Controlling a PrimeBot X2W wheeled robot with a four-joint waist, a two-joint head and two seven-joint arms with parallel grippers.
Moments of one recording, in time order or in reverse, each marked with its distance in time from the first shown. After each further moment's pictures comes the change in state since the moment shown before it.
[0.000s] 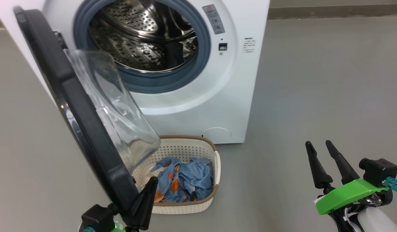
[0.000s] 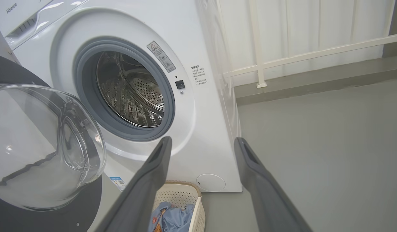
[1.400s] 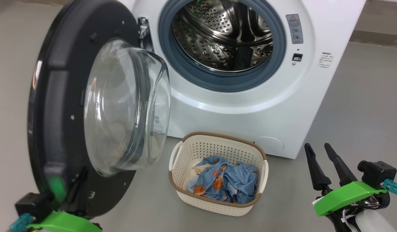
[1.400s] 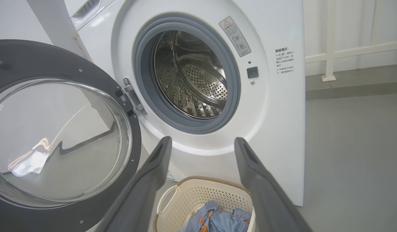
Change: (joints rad) left arm -0.037 0.144 0.171 0.029 -0.073 0.094 0.066; right arm 0.007 0.022 -0.011 0.013 0.008 0.000 0.000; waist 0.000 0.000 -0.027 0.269
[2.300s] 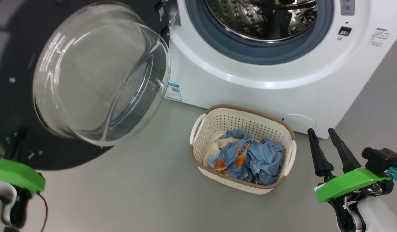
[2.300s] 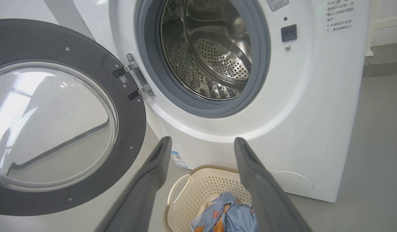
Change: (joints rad) left arm -0.376 0.146 0.082 0.437 -0.052 -0.059 0.033; right arm -0.056 0.004 -0.027 -0.003 -0.027 0.000 0.000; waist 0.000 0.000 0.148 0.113
